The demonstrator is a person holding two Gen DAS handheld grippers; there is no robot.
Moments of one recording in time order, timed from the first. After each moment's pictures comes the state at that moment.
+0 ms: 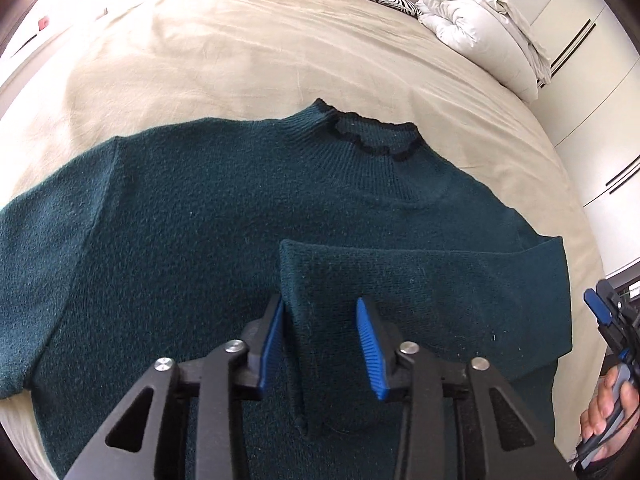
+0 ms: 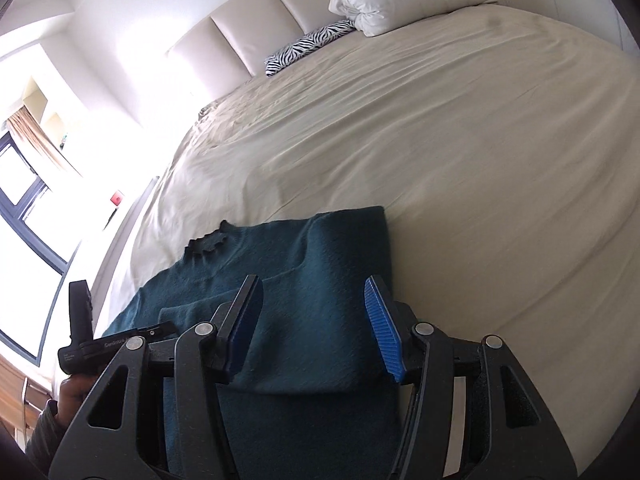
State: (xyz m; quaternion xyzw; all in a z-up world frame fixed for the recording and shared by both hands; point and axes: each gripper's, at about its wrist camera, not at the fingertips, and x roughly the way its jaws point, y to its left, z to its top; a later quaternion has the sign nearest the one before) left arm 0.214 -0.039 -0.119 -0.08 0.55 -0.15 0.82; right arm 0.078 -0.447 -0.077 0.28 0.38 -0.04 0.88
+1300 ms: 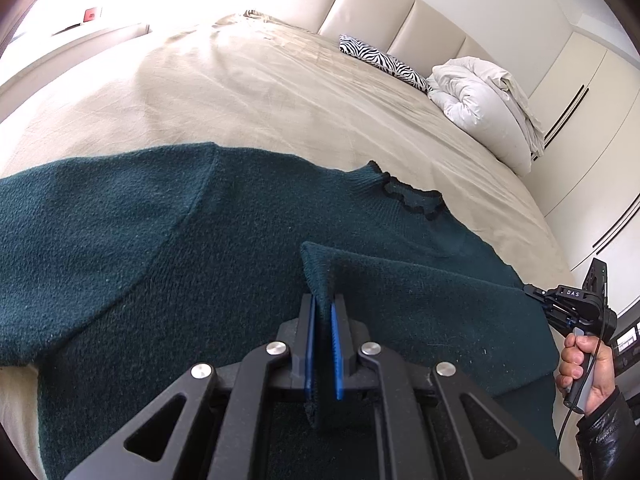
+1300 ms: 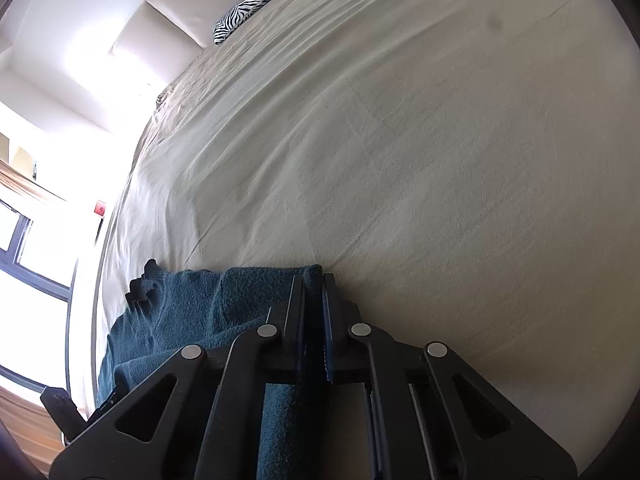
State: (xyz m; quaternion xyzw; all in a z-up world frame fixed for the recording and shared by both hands) left arm 0.172 0.029 -0.117 -0.16 0.43 -0.12 0.88; right arm 0.191 -0.512 -0.165 0.35 0.44 -0.04 0.83
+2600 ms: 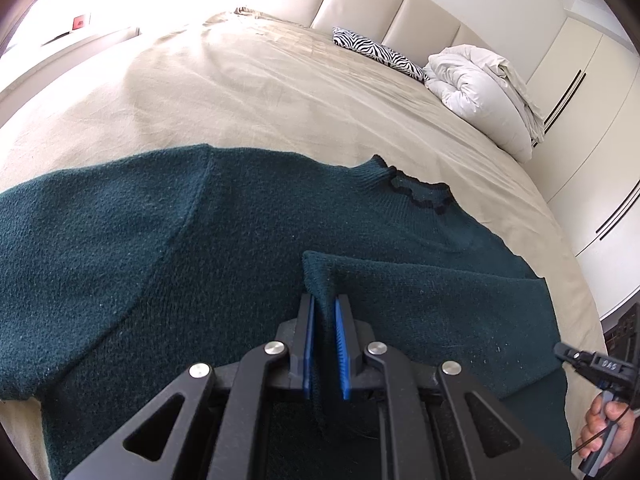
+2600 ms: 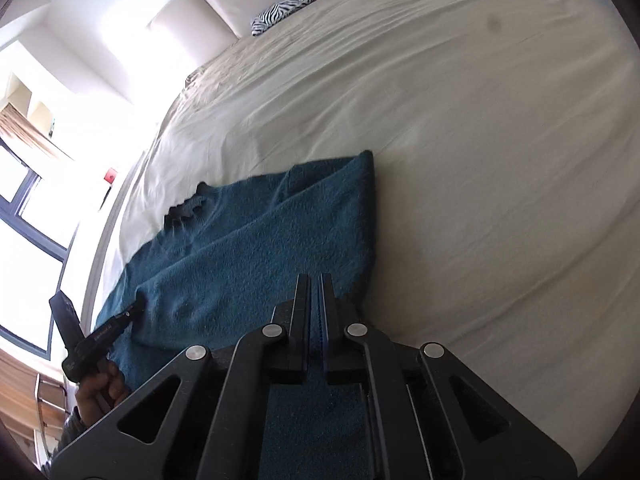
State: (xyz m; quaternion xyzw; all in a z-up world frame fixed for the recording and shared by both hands) left arm 0.189 0.027 -0.126 -0.14 0.44 -0.13 0.88; right arm 0.093 -0.436 -0.143 0.28 0.47 -0.01 0.84
